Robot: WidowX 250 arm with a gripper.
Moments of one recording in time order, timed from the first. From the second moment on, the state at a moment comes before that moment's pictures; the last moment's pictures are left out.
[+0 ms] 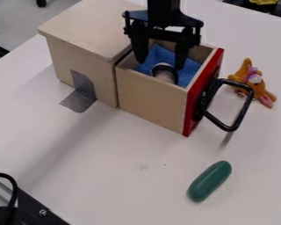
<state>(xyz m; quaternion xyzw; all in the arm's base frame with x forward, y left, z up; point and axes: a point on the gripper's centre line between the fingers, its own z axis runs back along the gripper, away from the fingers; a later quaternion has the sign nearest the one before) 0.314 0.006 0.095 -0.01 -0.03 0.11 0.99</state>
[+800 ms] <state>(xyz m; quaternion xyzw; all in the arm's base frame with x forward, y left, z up) 0.311 0.012 0.049 0.02 0.03 0.12 0.99</state>
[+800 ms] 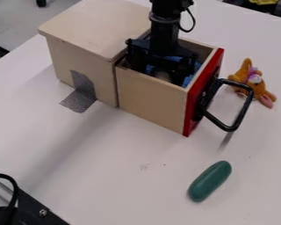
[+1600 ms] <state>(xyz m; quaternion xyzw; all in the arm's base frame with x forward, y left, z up) 0.310 0.004 0.117 -0.01 -0.04 0.12 0.99</state>
